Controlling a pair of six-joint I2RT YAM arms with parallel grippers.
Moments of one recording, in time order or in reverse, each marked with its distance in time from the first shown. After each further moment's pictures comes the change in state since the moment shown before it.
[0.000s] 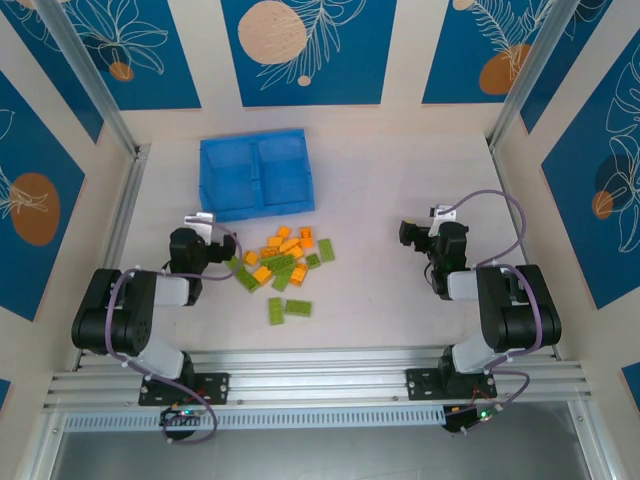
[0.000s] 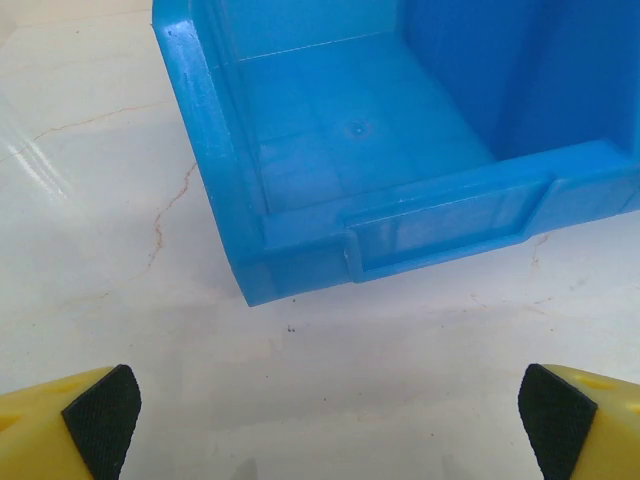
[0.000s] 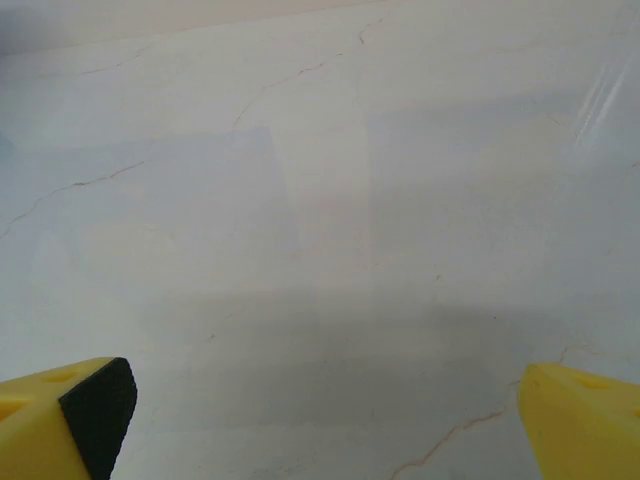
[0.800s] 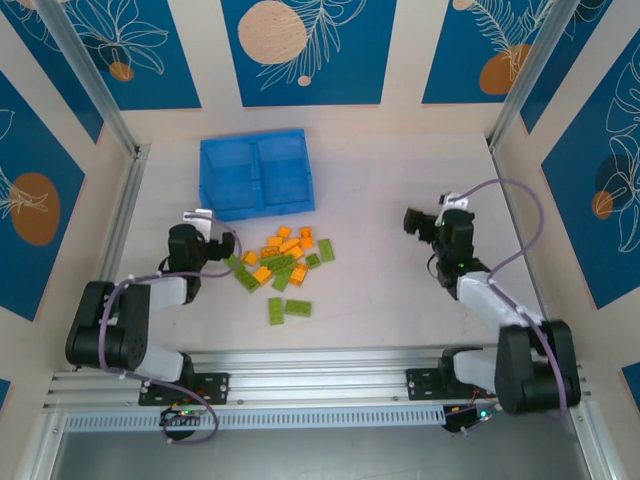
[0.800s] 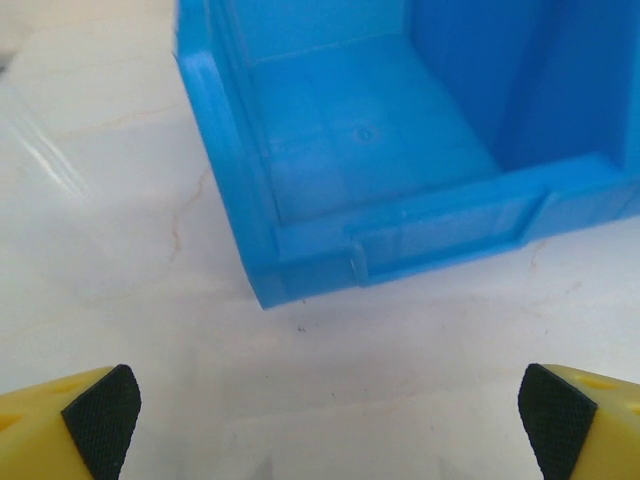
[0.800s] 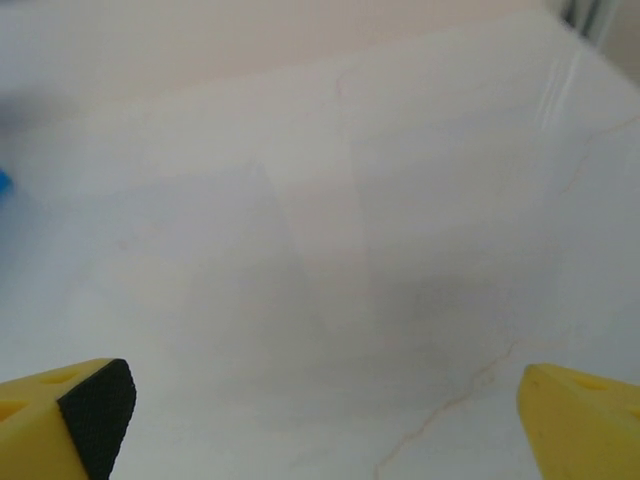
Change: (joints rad) left arm -0.022 -0.123 0.045 -0.184 -0.041 -0.001; right arm 0.055 -0.375 0.180 -0.576 0.119 0.161
